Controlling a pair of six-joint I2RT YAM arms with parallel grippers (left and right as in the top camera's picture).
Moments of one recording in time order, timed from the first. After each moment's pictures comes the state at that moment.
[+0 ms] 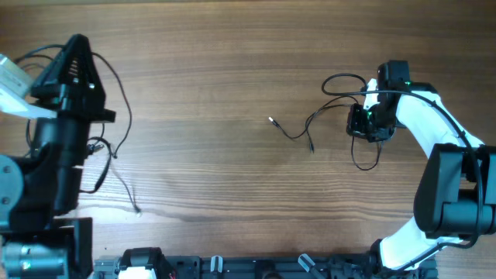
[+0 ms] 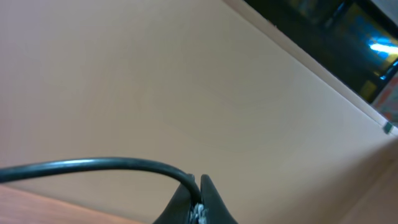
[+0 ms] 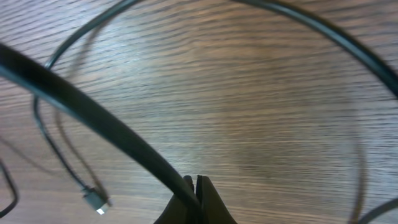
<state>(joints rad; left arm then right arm) 0.03 0.82 1.26 -0.24 0.14 -0.54 -0.06 1.82 1.14 -0.81 -0.23 0.17</state>
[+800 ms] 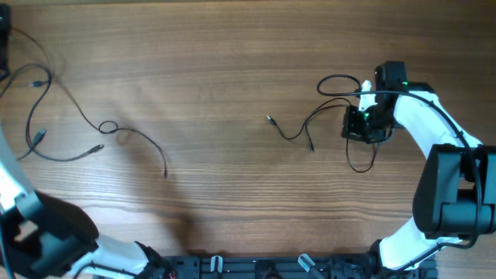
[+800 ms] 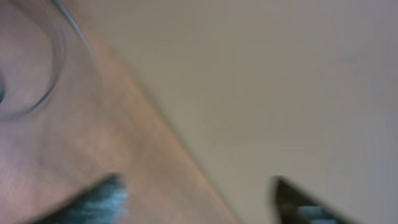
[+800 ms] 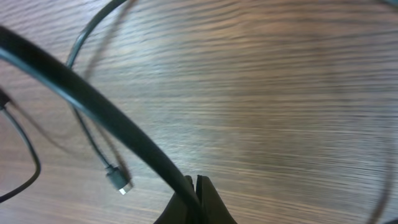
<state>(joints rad) 0.66 1.76 1.69 -0.45 0.62 -0.72 -0.03 1.82 1.14 -0.83 -0.32 0.13</state>
